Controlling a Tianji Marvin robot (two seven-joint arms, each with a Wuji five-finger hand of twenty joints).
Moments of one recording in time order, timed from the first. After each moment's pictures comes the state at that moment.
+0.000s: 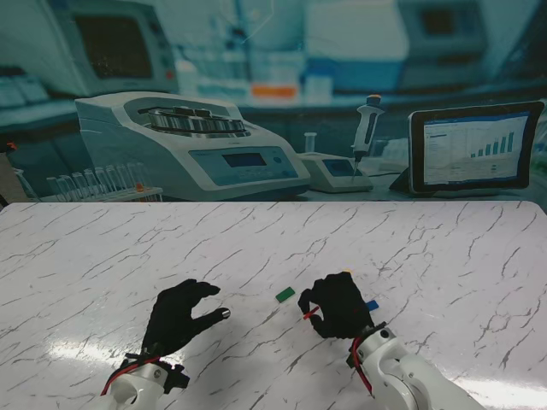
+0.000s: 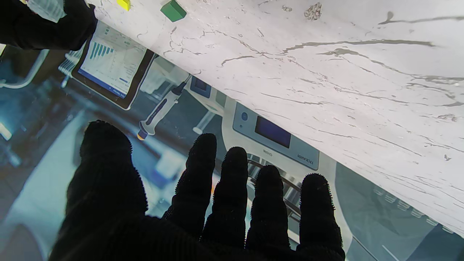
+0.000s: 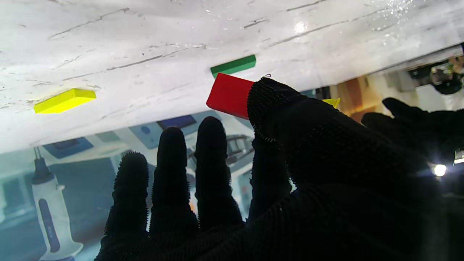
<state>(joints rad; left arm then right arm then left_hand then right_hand) 1.97 -1.14 -1.27 -1.77 0.73 -0.06 0.40 -1.66 -1.09 1.03 -1.52 -0.95 -0.13 -0.36 0.79 -0.13 -0.04 -0.08 0.67 0.18 0.25 0.37 0.65 0.18 0.23 0.26 0.34 0.16 0.31 0.26 0.03 0.25 0.70 0.36 0.68 -0.69 1.02 -0.01 0.68 -0.21 0.94 0.86 0.64 0.09 0.99 0.87 0.36 0.11 1.00 0.70 -0.02 0.12 1.10 0.49</state>
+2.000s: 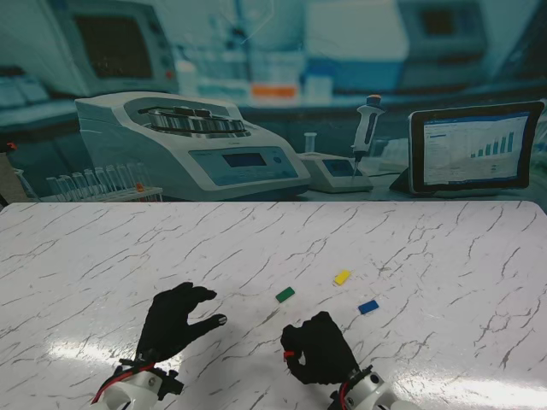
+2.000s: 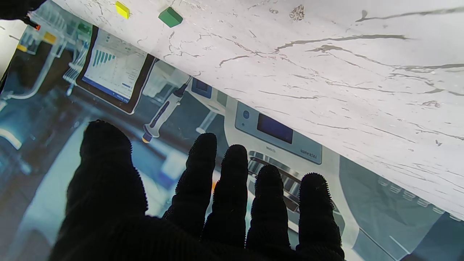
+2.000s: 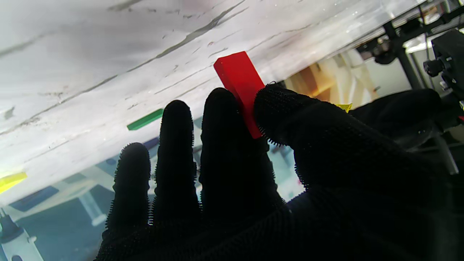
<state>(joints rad) 2.01 -1.14 -1.30 -1.78 0.79 -0.08 0.41 -1.80 -1.10 0.98 -1.57 -0.89 -0.23 -0.43 0.79 -0.13 -0.04 -0.08 0.67 0.18 0.26 0.37 0.67 0.18 0.23 0.26 0.34 0.16 0.31 0.27 0.03 0.24 0.71 0.36 0.62 -0.64 1.00 0.15 0.62 0.03 1.15 0.77 0.99 0.00 1.01 0.50 0.68 0.06 0.95 0.64 0.07 0.12 1.24 0.48</state>
